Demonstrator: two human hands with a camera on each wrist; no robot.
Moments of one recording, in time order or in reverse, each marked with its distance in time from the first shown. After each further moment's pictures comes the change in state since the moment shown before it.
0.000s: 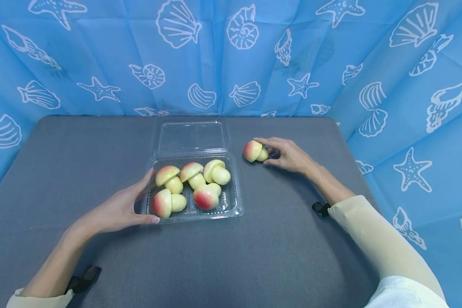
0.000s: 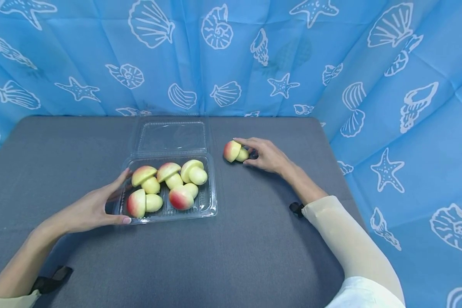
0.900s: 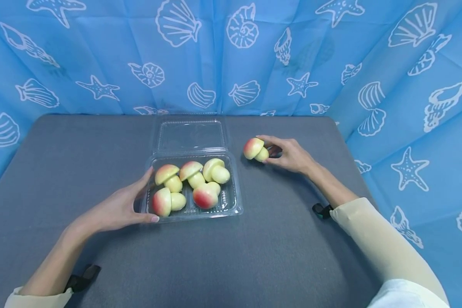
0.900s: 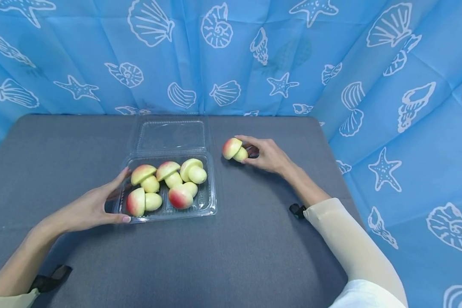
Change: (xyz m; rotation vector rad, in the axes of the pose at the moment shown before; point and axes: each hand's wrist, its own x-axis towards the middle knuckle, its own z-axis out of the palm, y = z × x) left_hand 0.000 0.001 -0.001 -0.017 -0.007 0.008; right_hand -0.006 -0.013 -0.004 0.057 0.056 0.025
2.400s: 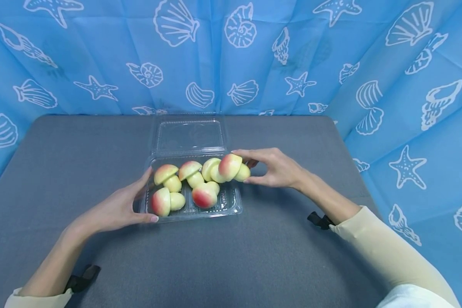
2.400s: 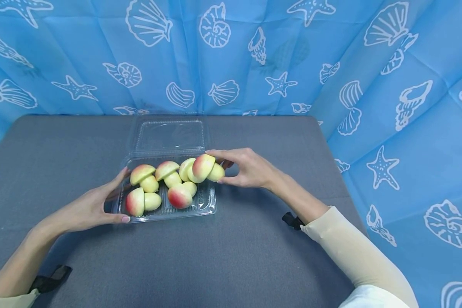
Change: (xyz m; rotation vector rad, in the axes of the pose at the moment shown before) left_hand 0.000 -0.002 0.001 0.008 0.008 0.012; right_hand 0.002 -0.086 0.013 0.061 -0.107 -0.300
